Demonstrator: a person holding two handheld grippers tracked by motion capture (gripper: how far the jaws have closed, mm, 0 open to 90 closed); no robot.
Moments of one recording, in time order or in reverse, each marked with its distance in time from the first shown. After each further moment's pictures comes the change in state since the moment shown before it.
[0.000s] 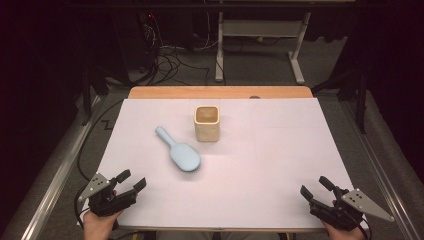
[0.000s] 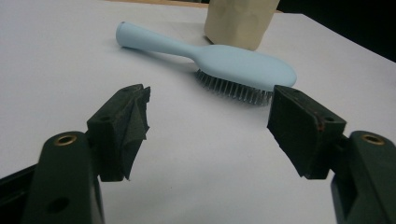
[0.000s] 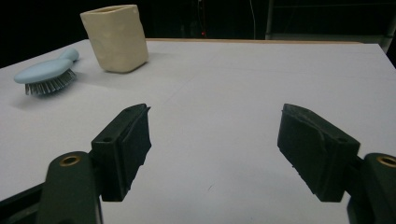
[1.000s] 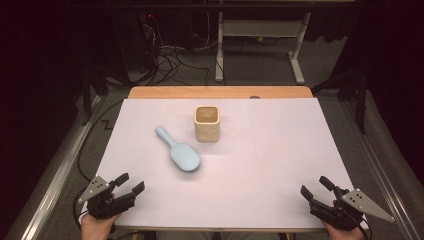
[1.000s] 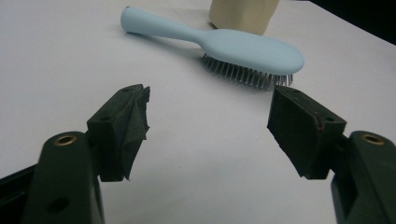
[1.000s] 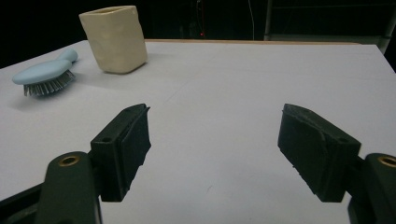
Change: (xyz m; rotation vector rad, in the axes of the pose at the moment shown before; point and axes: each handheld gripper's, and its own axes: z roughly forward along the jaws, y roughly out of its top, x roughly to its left) left arm 0.003 -0.008 -0.004 0.033 0.014 0.003; right arm 0.000 0.000 0.000 -0.002 -0.007 0.002
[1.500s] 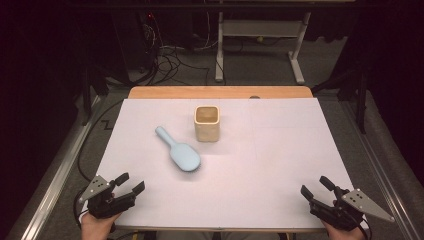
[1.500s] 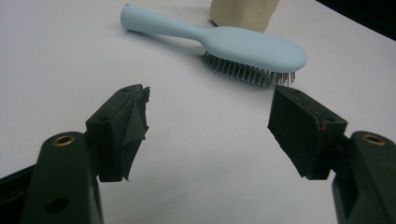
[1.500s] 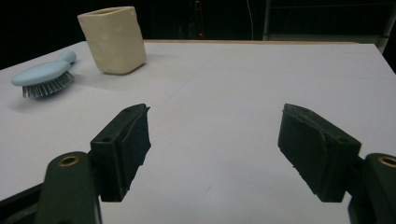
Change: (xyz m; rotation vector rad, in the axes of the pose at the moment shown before) left arm 0.002 0.000 0.002 0.009 -0.001 0.008; right arm 0.000 0.000 0.000 -0.003 -0.004 0.005
